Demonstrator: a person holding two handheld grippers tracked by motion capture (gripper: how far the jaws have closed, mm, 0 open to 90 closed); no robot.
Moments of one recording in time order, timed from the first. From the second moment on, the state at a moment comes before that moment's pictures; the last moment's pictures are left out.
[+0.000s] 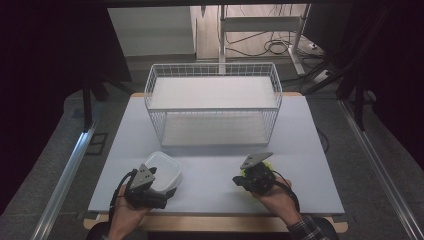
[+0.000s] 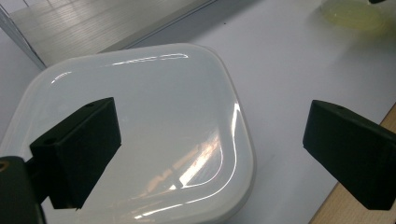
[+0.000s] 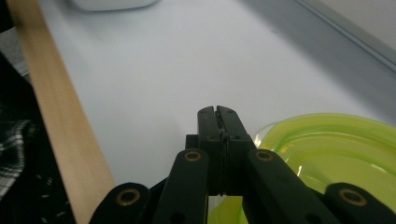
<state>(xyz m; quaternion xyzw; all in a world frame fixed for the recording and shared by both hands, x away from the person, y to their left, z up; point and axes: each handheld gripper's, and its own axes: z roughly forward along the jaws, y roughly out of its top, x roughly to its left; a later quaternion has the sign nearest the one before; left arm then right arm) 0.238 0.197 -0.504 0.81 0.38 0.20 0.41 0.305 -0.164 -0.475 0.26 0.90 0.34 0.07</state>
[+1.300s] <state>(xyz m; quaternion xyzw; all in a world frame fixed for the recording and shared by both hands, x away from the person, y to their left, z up) 0.215 0.223 -0.492 0.82 0.37 0.14 0.41 0.330 -0.228 -0.471 0.33 0.87 0.35 0.14</state>
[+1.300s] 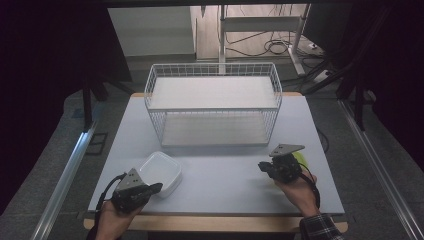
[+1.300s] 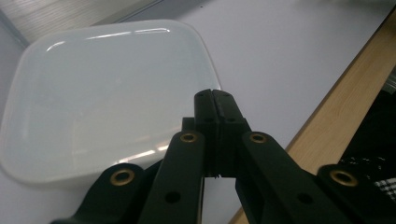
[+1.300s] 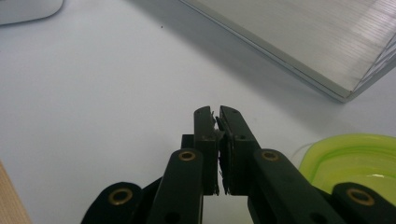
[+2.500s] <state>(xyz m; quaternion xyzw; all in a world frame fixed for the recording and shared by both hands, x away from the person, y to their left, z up) 0.267 0.280 -0.521 0.75 0.51 0.16 0.38 0.327 -0.208 -0.478 0.31 0.88 0.35 0.12</state>
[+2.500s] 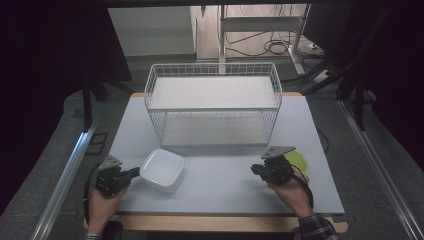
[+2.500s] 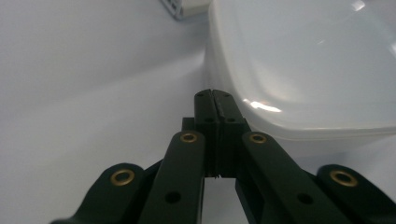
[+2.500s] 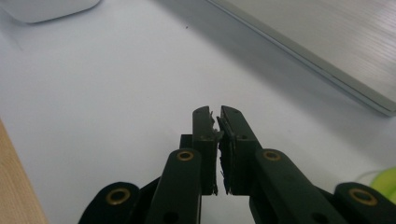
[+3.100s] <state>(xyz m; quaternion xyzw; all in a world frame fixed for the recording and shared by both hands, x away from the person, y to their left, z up) 0.276 0.210 -0.521 0.79 0.46 0.11 0.38 0.317 -0.190 -0.484 0.30 0.88 0.35 0.09</state>
